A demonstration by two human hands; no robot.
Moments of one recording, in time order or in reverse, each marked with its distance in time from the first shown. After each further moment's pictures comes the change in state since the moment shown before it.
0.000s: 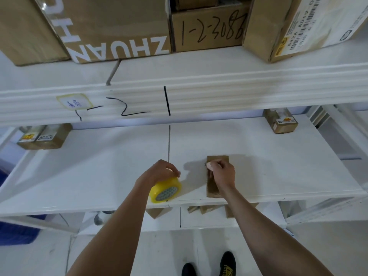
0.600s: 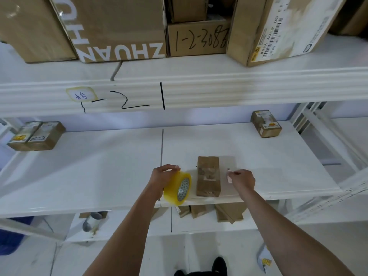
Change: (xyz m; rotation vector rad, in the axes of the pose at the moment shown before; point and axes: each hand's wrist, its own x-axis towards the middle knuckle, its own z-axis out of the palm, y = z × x) left_hand -0.033 0.014 0.049 -0.837 0.178 -0.107; right_hand 0.017 0.012 -0.091 -0.489 0.145 0.030
